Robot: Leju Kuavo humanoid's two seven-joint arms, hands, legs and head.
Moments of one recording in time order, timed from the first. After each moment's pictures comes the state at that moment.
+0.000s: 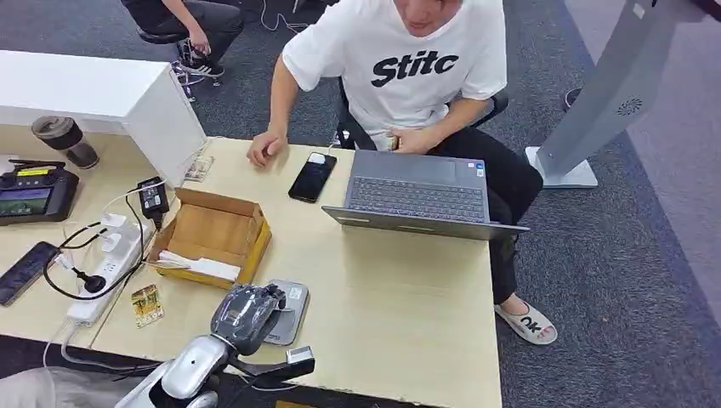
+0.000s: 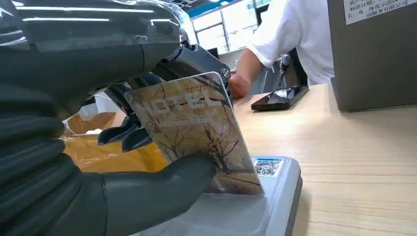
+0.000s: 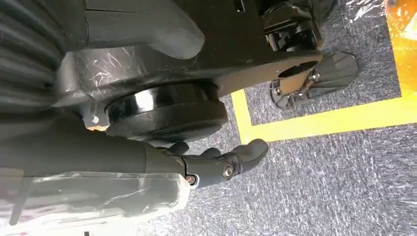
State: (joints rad) left arm -0.09 0.31 -0.64 -1.44 -1.29 0.22 0.15; right arm -0.11 0.15 0.49 -0.47 -0.38 -0.47 0.36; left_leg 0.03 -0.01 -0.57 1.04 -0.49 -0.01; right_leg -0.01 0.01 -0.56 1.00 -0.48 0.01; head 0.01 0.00
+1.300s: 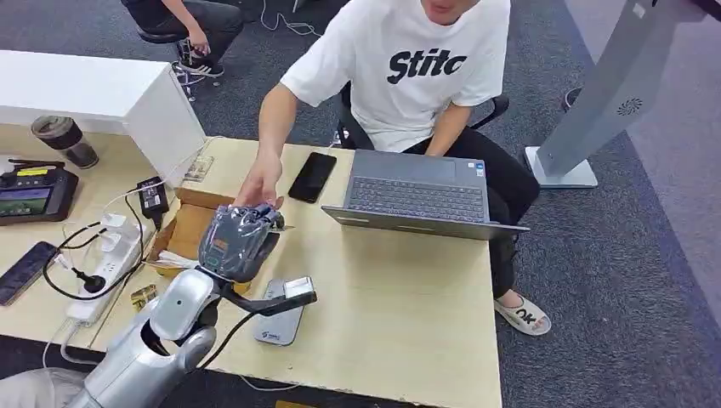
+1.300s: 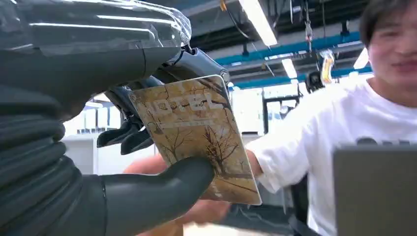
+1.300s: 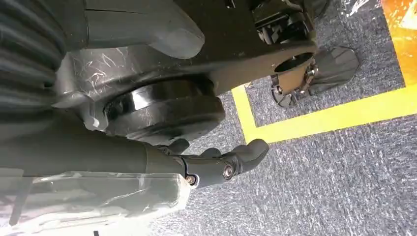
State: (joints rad) left arm -0.33 0.30 -0.60 -1.58 -1.34 0.30 0.19; right arm -0.15 0.17 0.35 -0.40 -0.33 -0.47 0.35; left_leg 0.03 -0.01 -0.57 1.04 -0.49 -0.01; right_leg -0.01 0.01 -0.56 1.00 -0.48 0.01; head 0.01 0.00
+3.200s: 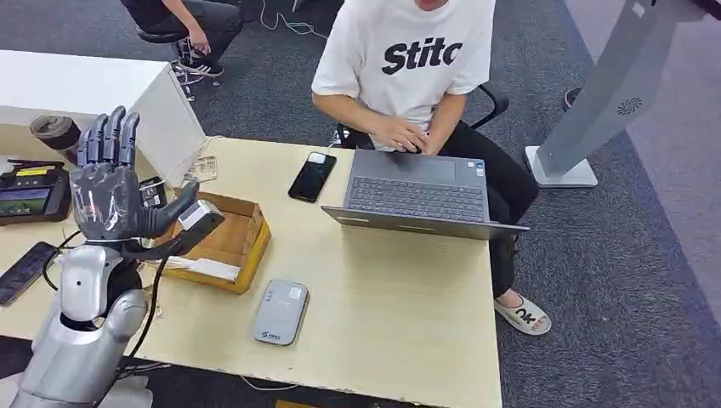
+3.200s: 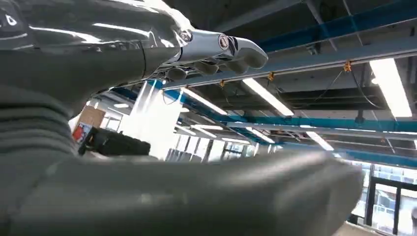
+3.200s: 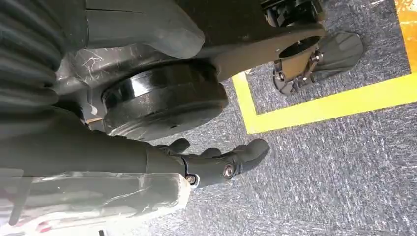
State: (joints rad) left arm -0.27 0.33 -0.20 -1.66 -1.27 0.49 0.21; right arm -0.15 0.19 0.30 -0.35 -0.25 -0.47 0.33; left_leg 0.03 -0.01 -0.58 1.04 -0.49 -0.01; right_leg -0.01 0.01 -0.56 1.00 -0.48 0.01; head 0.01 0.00
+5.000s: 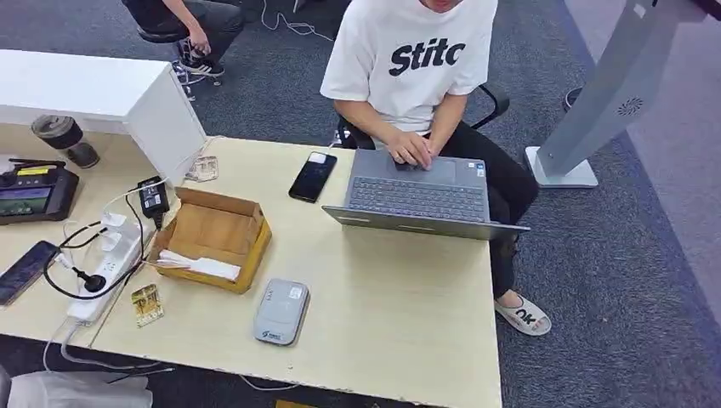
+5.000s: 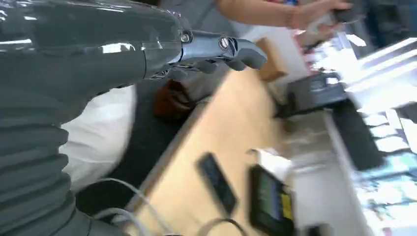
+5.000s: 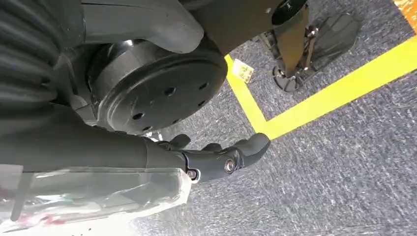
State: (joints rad) left arm 0.17 -0.33 0.93 -1.82 -0.34 0.23 -0.44; right arm -0.13 0.20 -0.04 -0.31 -0.21 -0.47 0.20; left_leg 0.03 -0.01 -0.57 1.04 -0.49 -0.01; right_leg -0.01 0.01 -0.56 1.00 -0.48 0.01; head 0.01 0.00
